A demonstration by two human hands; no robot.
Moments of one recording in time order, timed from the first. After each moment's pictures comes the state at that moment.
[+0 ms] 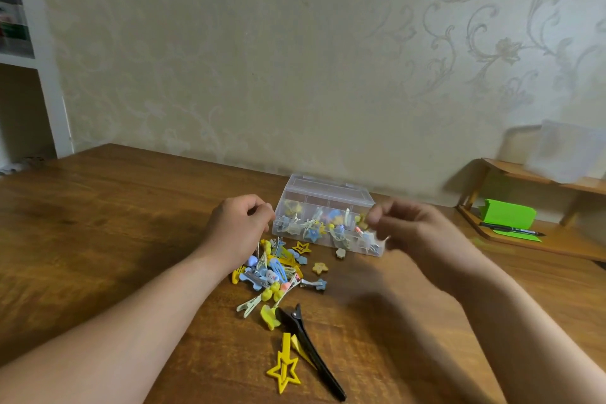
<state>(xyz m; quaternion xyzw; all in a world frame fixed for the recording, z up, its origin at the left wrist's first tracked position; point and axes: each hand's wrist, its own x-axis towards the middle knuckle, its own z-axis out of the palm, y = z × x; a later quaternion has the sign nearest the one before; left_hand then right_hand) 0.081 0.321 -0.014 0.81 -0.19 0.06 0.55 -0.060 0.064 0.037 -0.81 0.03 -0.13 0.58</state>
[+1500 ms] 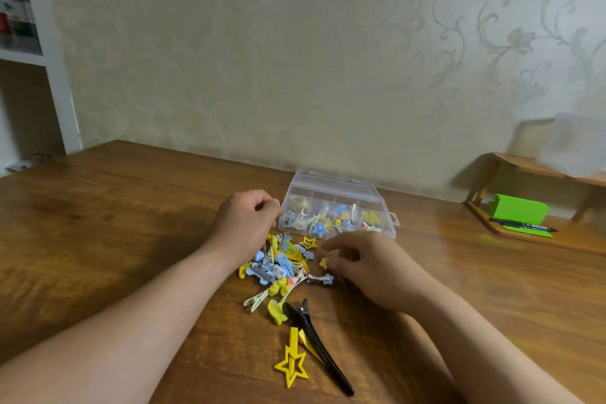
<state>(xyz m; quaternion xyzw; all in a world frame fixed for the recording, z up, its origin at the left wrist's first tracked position) 0.080 0.321 -0.014 0.81 -0.19 0.06 0.55 -0.046 0.119 -0.001 -0.97 0.03 -0.07 0.25</state>
